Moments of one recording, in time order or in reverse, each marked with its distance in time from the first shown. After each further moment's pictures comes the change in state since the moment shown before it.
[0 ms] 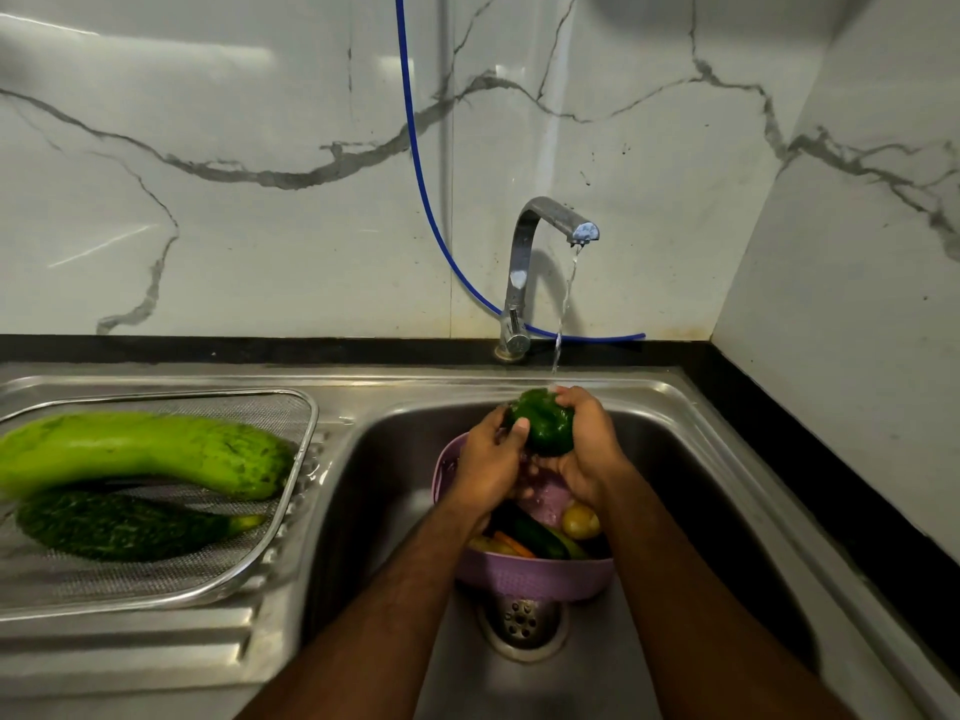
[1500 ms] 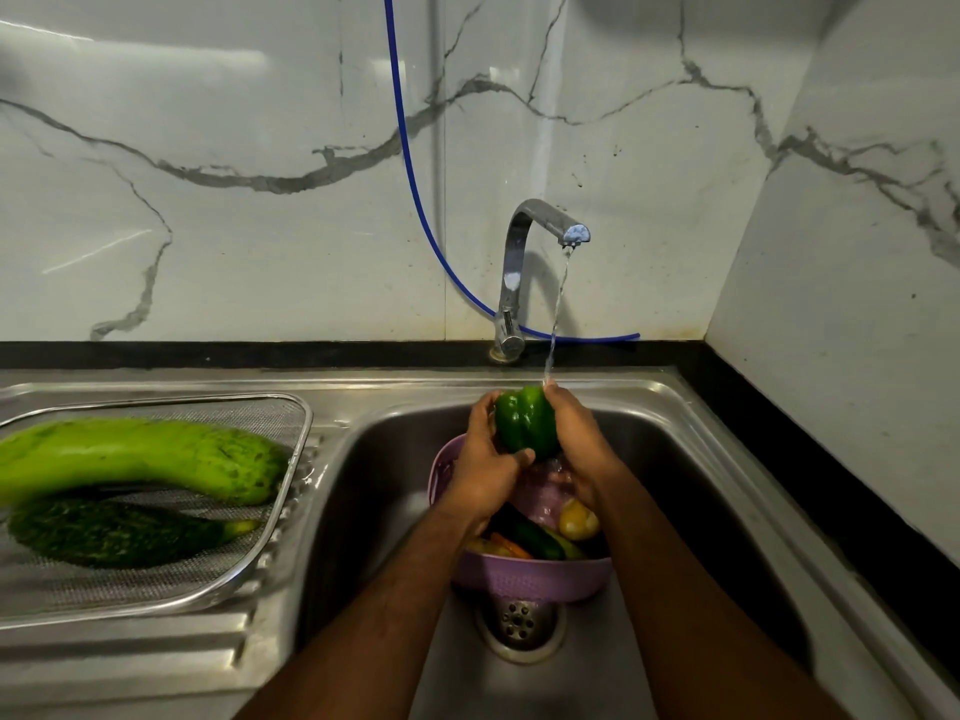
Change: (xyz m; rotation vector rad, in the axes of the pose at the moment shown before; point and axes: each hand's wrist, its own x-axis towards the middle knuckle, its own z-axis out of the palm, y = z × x) left_hand -0.001 -0.002 -0.002 -0.074 -0.017 0.010; right_hand 0.013 0.003 -0.005 -0.362 -0.005 -0.067
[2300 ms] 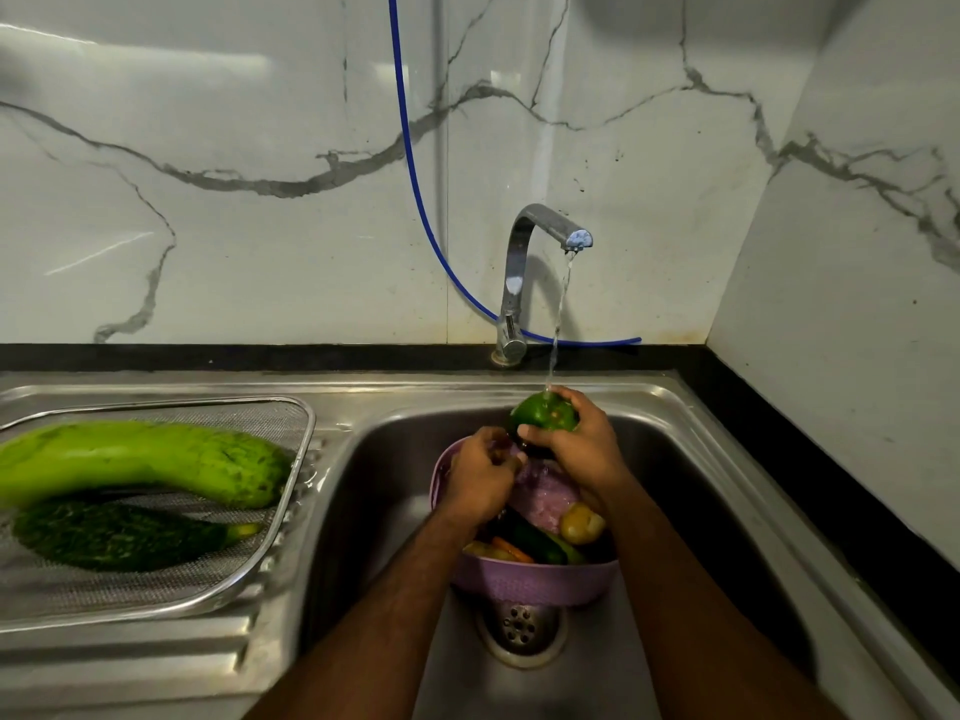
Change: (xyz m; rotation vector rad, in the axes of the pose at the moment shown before) left_hand 0.006 -0.011 -0.008 0.324 0.059 0.005; right_hand -0.006 0.007 -0.011 -0.173 0.066 -0.252
